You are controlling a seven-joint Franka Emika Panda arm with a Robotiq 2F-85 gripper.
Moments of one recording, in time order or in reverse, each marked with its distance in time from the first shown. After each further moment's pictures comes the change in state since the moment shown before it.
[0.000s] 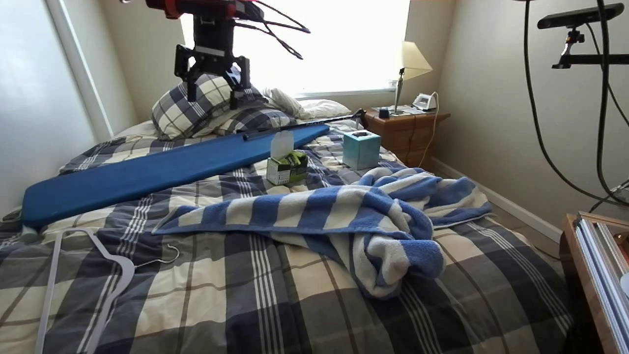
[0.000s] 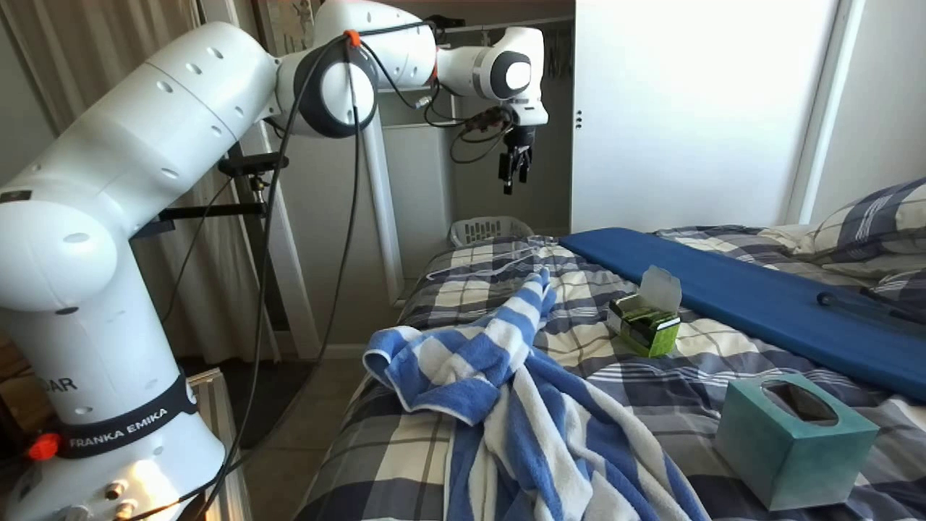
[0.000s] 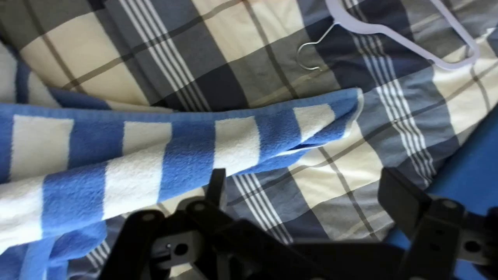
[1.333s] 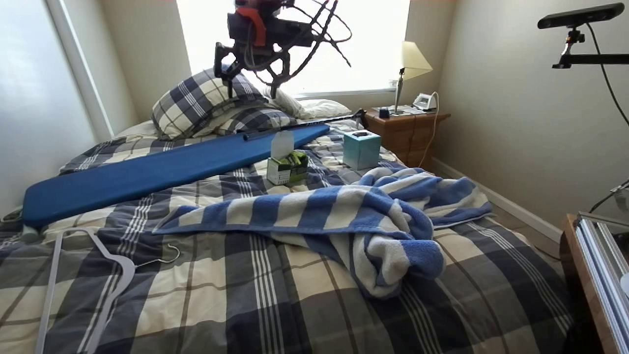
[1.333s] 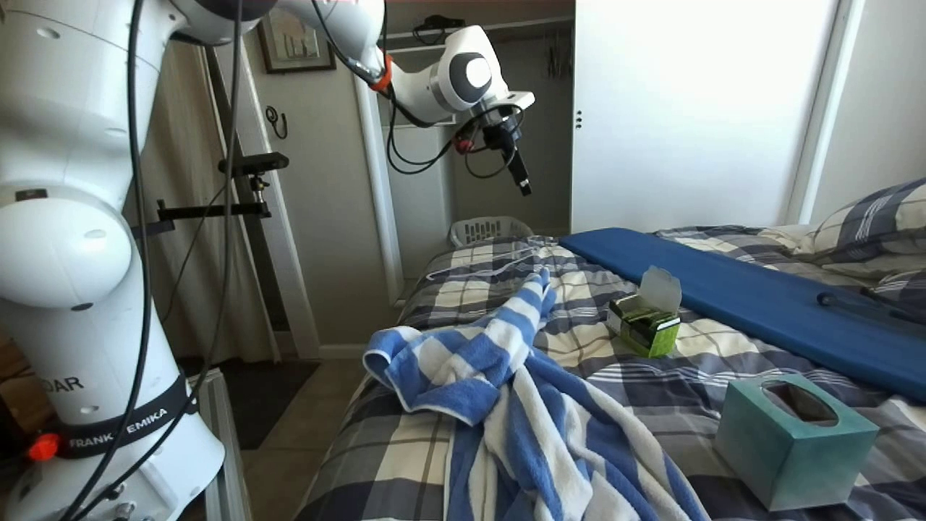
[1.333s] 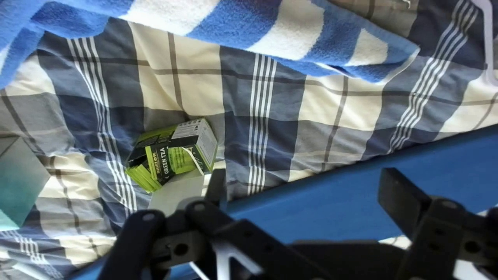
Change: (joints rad) arm 0.101 -0.472 -0.136 -0.834 -0.346 0.578 -0.396
